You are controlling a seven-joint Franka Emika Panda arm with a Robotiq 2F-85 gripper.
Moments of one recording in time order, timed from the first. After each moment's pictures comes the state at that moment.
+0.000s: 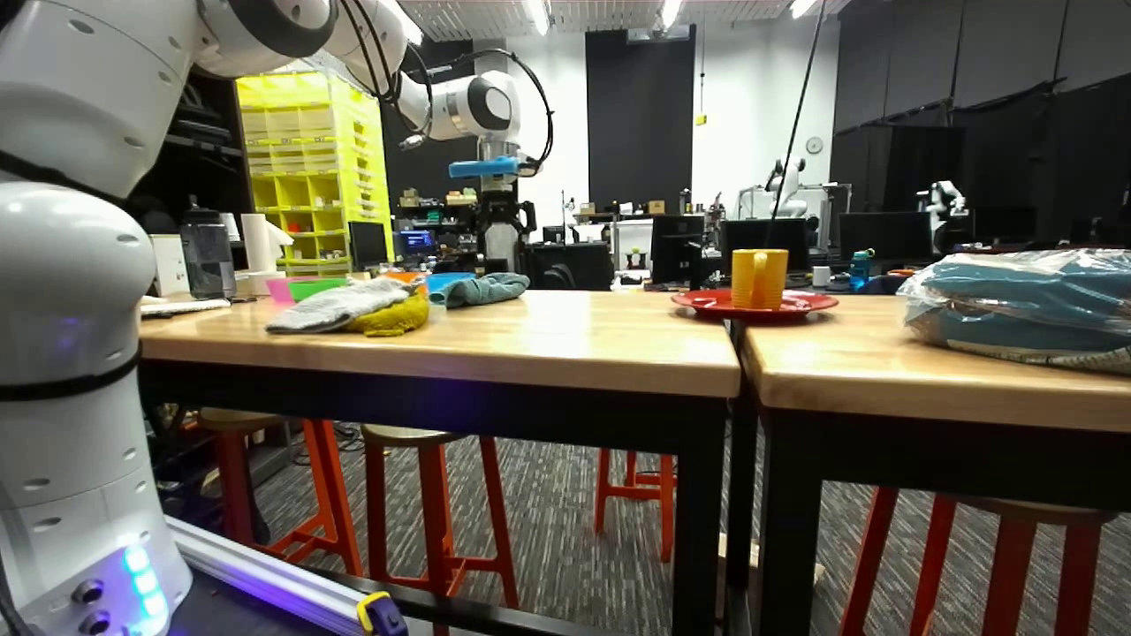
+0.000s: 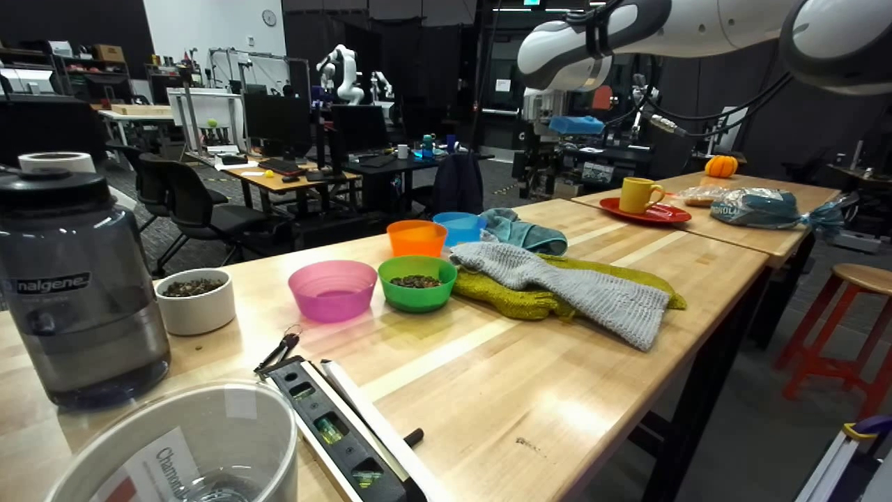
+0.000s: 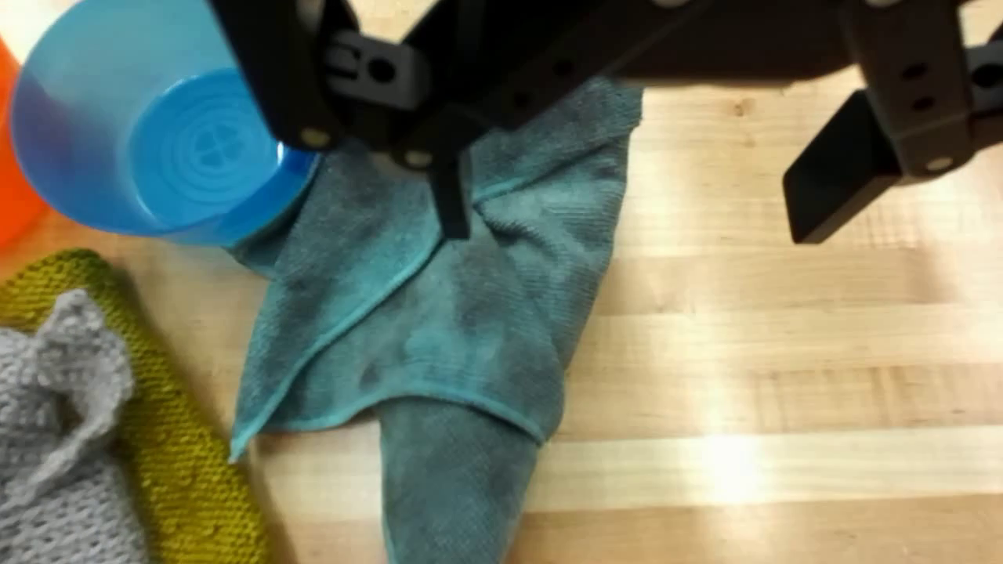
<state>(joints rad) -0.09 0.41 -0.02 -1.38 -0.02 1.72 -0.18</state>
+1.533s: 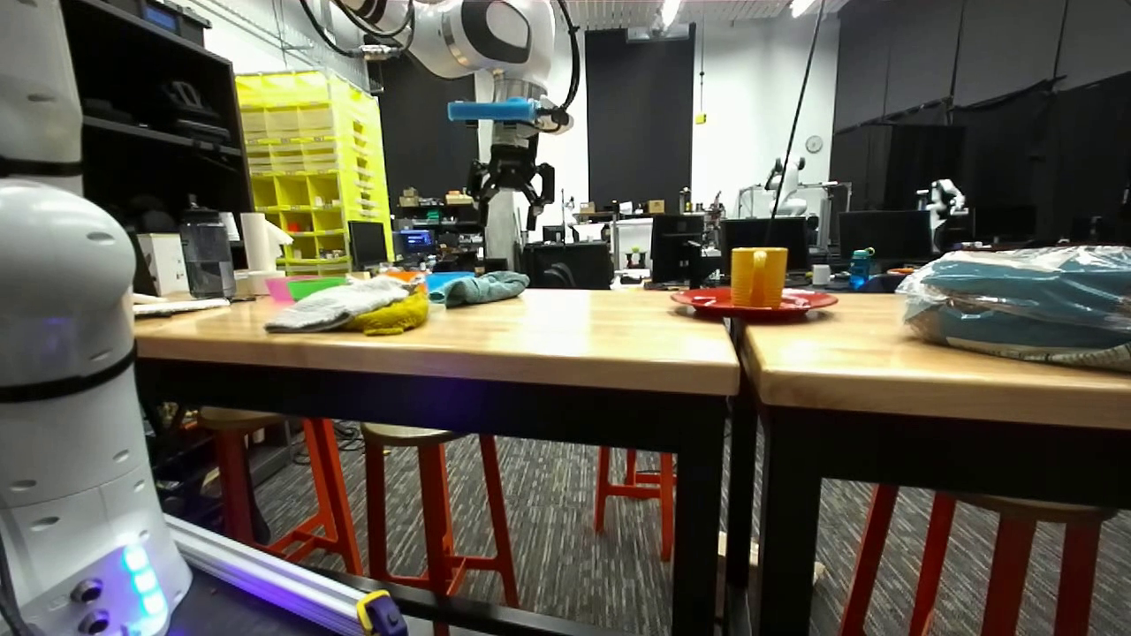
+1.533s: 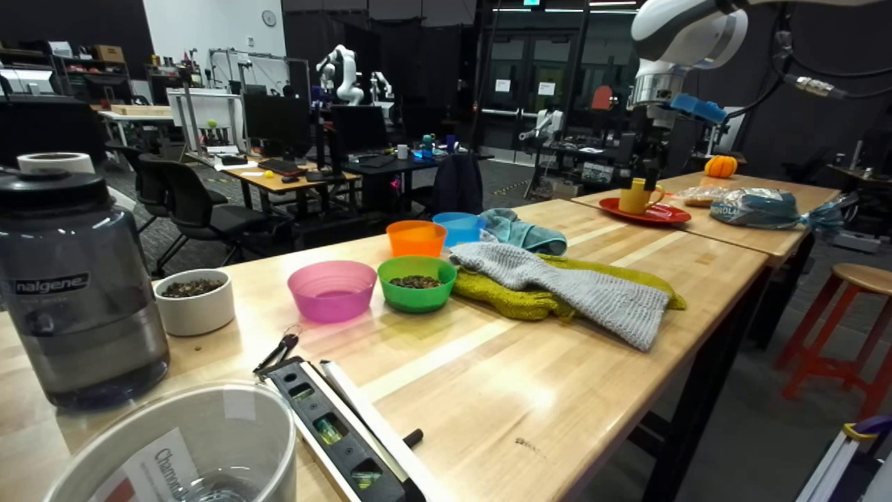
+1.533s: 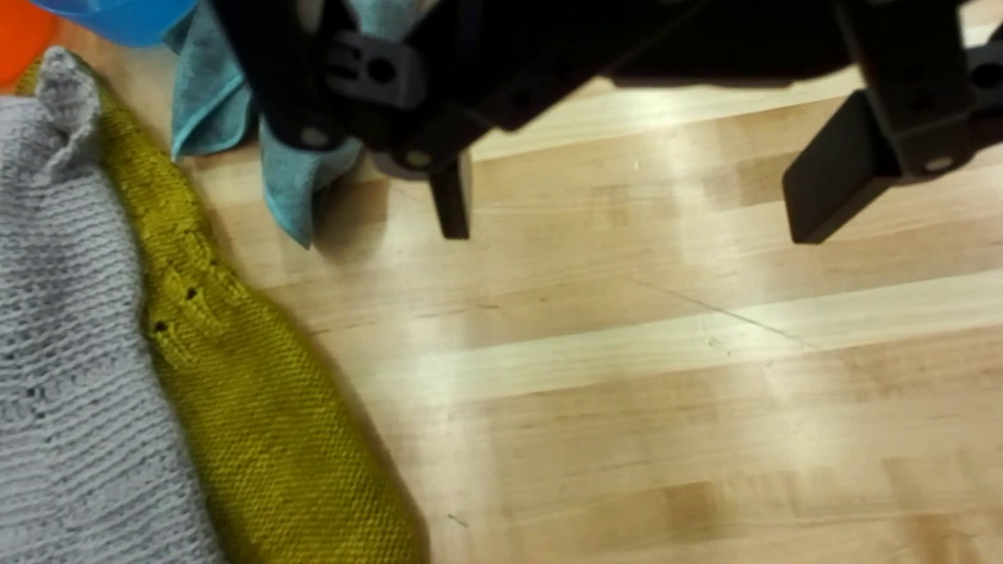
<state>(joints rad) -0.20 -0.02 -0.18 -1.84 0.06 1.69 -0.38</state>
